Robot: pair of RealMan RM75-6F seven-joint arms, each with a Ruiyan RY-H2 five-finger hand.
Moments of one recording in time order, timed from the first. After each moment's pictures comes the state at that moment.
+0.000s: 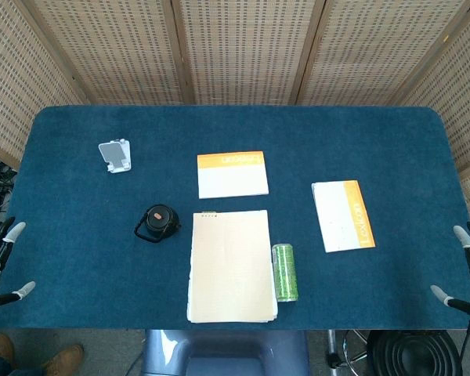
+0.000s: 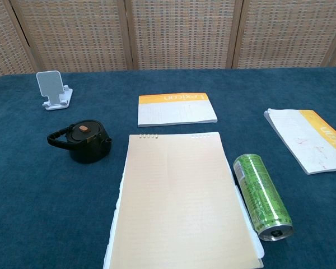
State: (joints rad) left arm -0.05 -1.00 0.01 -1.70 1.59 1.52 0.06; right arm -0.01 -0.95 0.08 -1.75 -1.49 1.56 0.05
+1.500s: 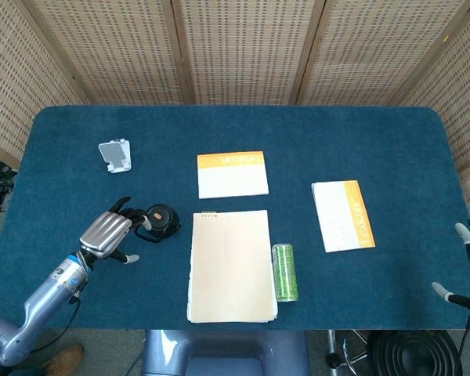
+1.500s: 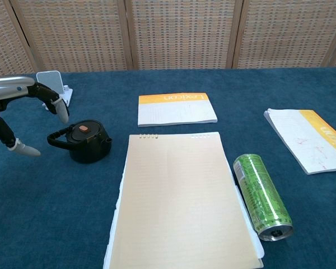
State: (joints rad) left arm -0.57 -1.22 -0.11 -1.69 1.37 0.88 0.11; right arm 0.01 -0.96 0.10 -1.74 -1.43 1.51 0.07
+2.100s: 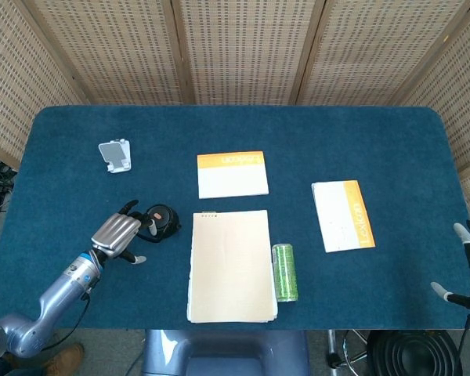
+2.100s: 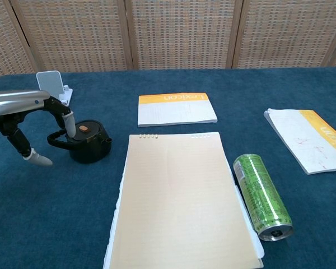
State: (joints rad) left arm -0.62 -1.28 -0.10 -1.65 1.28 0.85 0.15; right arm 0.02 -0.96 0.10 -1.73 -1.42 1.49 0.06
